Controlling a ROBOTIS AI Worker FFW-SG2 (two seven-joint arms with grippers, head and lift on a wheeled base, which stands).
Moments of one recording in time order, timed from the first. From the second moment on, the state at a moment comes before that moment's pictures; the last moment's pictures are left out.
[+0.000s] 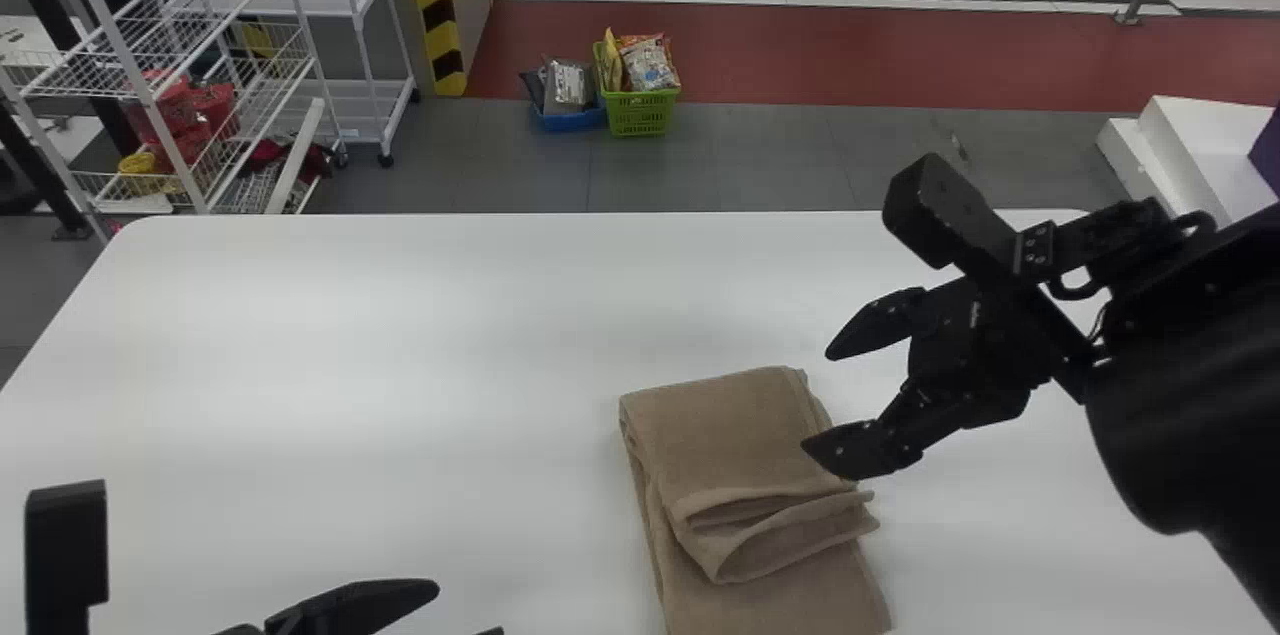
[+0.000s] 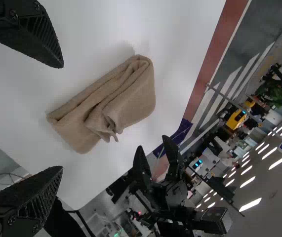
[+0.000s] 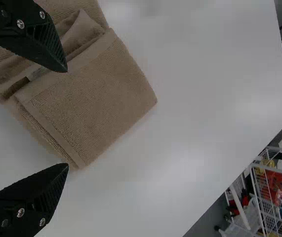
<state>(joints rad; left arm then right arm) 0.59 0.03 0.31 -2.48 0.26 1.13 -0.99 -0.22 -0.48 0.37 -2.04 0.50 0.99 1.36</state>
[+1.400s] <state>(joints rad) 0.59 0.02 0.28 -2.46 0.25 1.09 -0.94 -0.21 -0.62 0.65 -2.09 0.79 0.70 1.36</state>
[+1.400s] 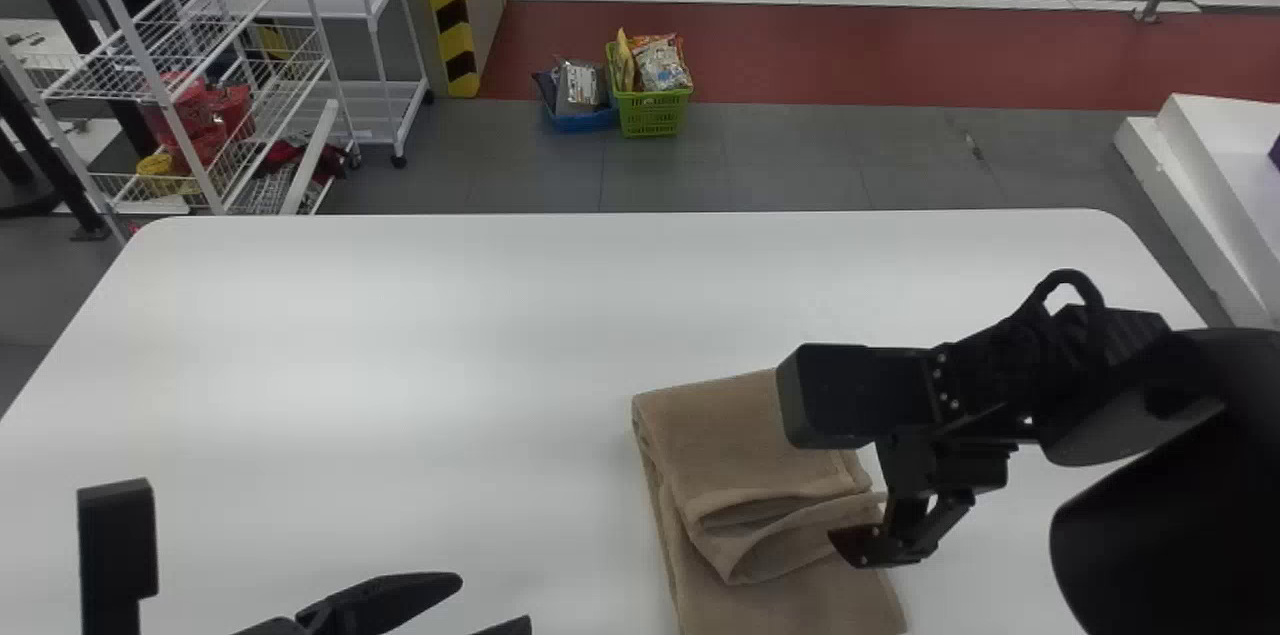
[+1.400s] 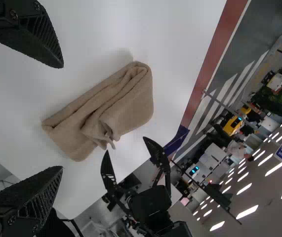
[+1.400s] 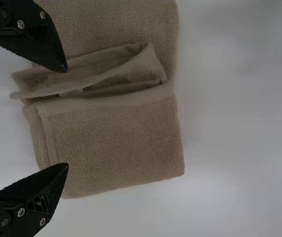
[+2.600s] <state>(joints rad) 0.58 0.02 0.28 -2.42 0.24 1.05 -0.95 -0.26 -0.55 0.70 -1.99 0.78 0.74 1.36</state>
